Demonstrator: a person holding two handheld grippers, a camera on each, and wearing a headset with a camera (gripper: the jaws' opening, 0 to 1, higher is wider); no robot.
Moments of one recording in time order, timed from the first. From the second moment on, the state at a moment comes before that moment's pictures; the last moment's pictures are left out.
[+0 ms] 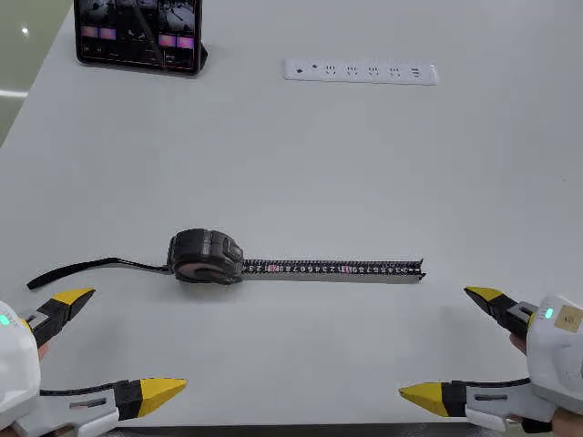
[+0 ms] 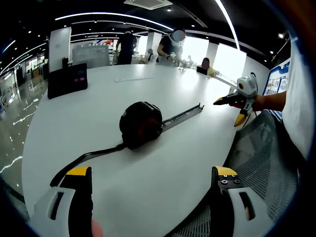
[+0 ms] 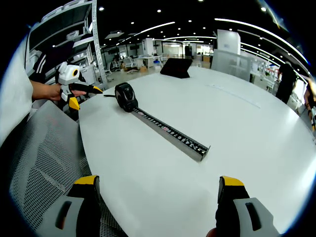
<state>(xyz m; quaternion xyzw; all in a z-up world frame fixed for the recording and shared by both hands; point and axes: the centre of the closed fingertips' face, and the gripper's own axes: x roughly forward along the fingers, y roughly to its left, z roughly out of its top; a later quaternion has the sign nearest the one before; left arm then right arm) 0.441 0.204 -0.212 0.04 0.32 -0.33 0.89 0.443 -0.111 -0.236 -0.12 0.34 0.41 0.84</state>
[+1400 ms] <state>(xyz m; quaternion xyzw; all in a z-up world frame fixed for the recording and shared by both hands) 0.445 0.202 -0.212 0.04 0.32 -0.33 0.89 0.447 -0.109 -0.235 -0.12 0.34 0.42 0.83</state>
